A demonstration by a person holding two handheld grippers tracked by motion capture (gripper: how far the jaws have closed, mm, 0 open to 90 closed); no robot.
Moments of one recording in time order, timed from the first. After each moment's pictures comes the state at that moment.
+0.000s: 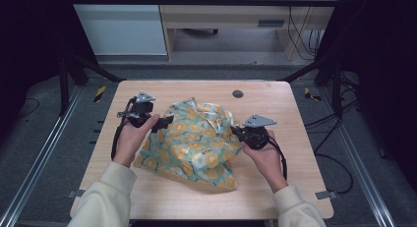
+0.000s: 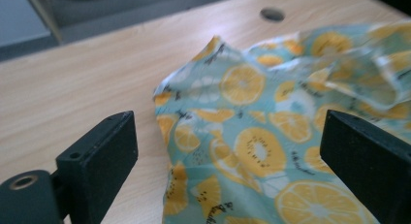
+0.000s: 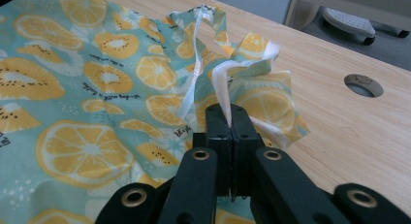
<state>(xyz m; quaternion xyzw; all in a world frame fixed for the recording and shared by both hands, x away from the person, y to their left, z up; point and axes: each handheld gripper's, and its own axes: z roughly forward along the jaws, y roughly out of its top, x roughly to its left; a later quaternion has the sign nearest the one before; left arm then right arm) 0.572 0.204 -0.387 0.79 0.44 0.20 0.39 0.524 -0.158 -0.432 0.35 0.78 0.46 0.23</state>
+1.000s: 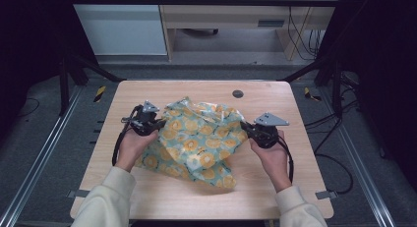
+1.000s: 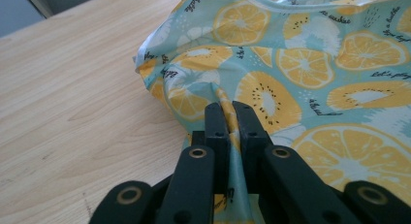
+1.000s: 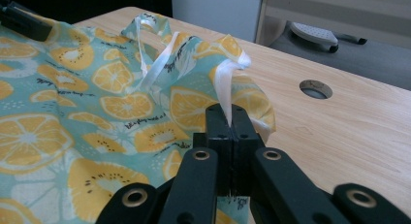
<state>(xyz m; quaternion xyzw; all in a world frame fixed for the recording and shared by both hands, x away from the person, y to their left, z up) 0.562 0.209 -0.411 0.82 0.40 0.21 0.35 0.521 -0.181 -0.424 0.38 0.74 0.48 0.26</state>
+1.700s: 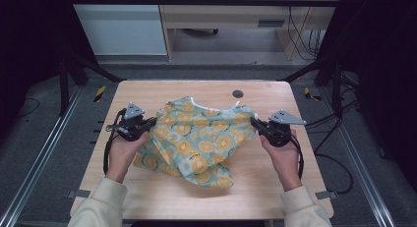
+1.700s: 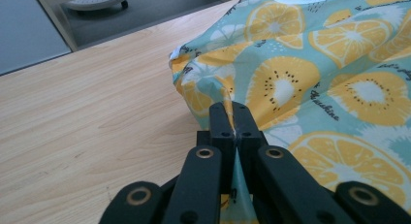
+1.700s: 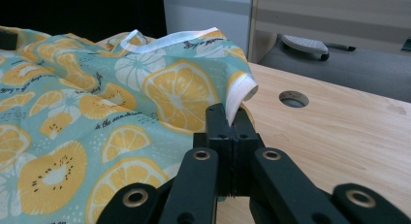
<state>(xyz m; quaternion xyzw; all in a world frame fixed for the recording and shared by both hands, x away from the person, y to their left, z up) 0.530 0.233 -0.396 0.77 0.41 0.25 0.42 0.513 -0.209 -0.407 0.40 0.71 0.51 0.26</state>
